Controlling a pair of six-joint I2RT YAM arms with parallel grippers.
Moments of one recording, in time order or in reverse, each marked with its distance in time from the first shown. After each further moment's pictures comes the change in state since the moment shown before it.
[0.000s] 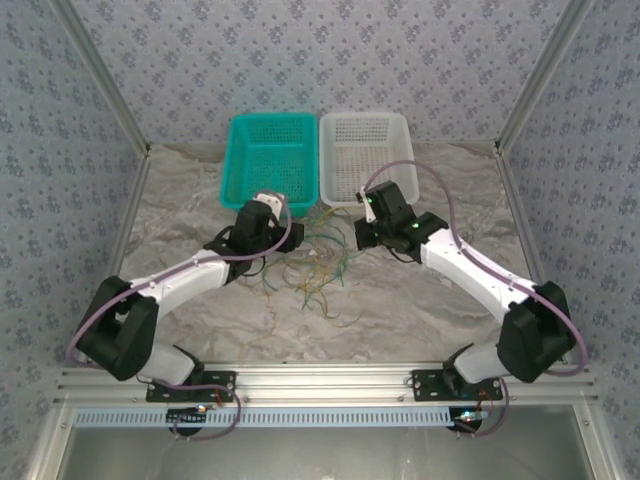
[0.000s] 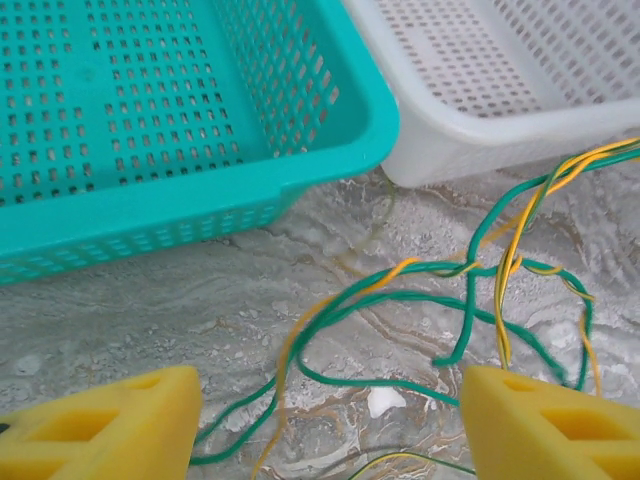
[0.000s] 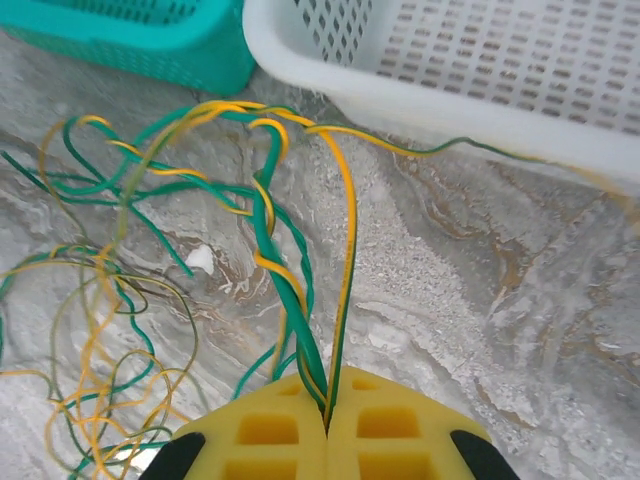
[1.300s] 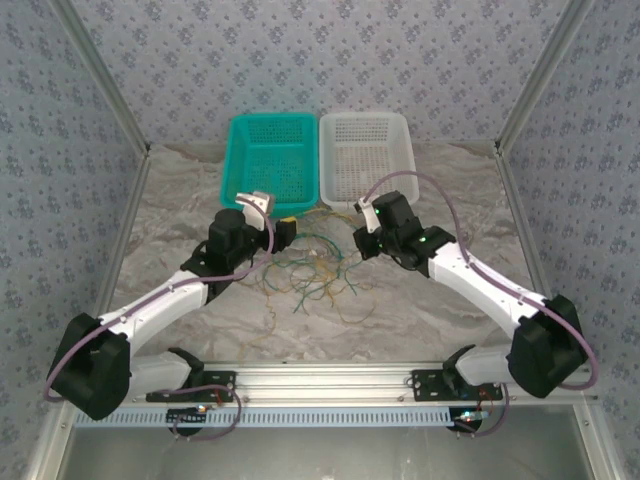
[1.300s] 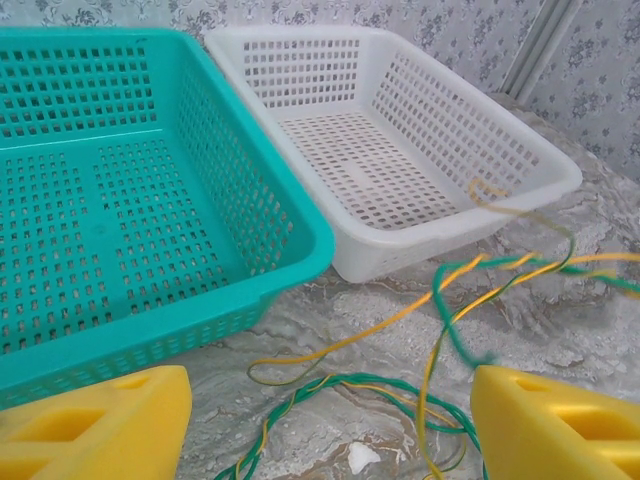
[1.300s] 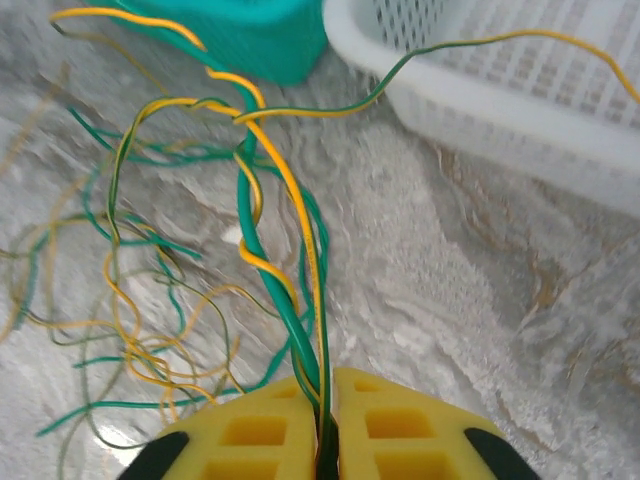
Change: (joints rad) left arm 0.037 -0.211 -0.138 0.188 0.082 0.110; right arm -0.003 -0.050 -0.143 0.122 -0.076 -0.100
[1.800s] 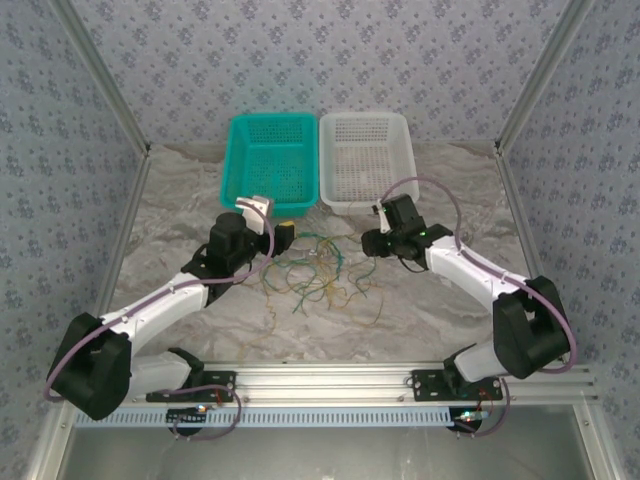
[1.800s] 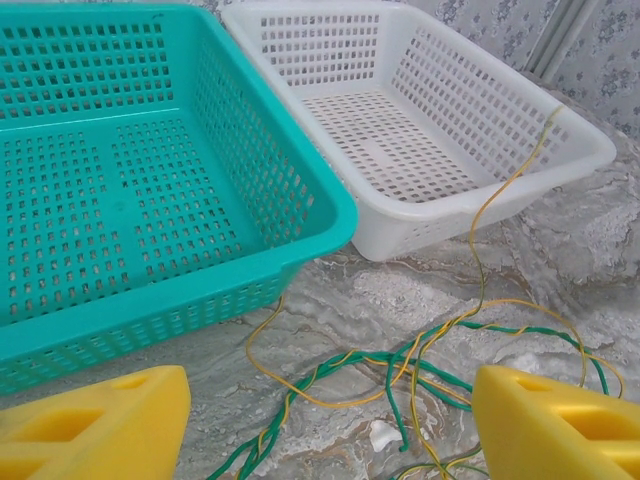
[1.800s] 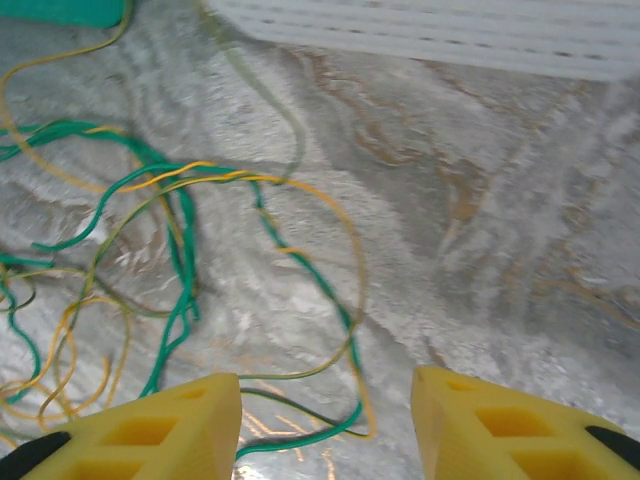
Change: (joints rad) left arm 0.000 0.000 -0.029 -0.002 -0.028 0.018; right arm -0.143 0.083 -0.051 0.019 -0.003 0.124
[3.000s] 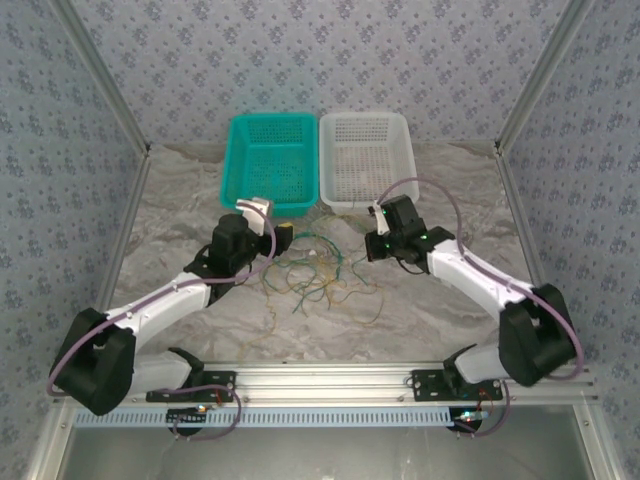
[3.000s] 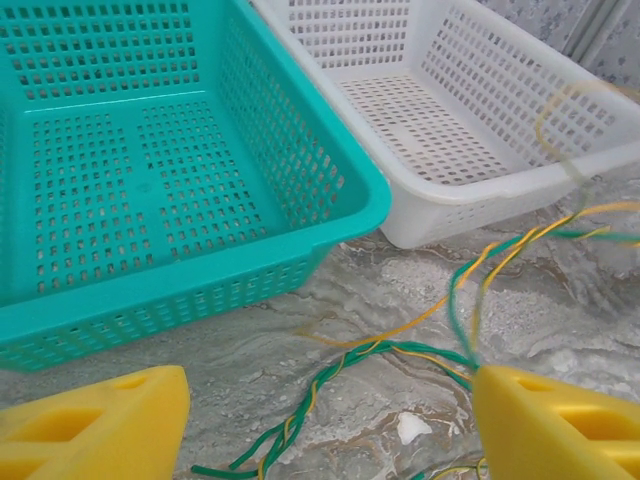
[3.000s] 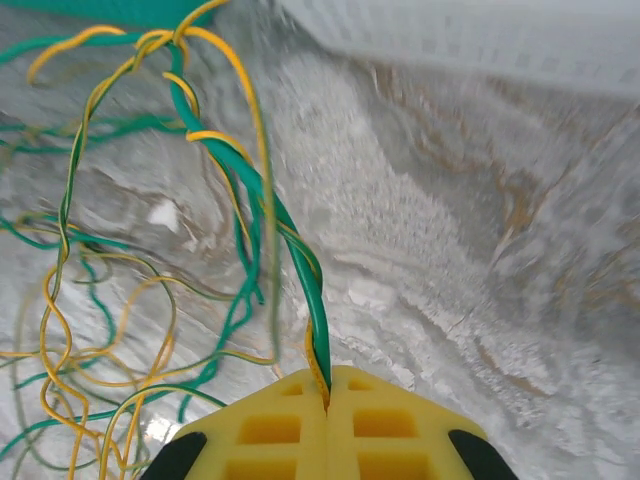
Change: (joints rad) left arm 0.000 0.026 -0.013 0.011 -0.054 0.001; right arm 0.052 -0.080 0.001 -0.009 -0.035 -0.032
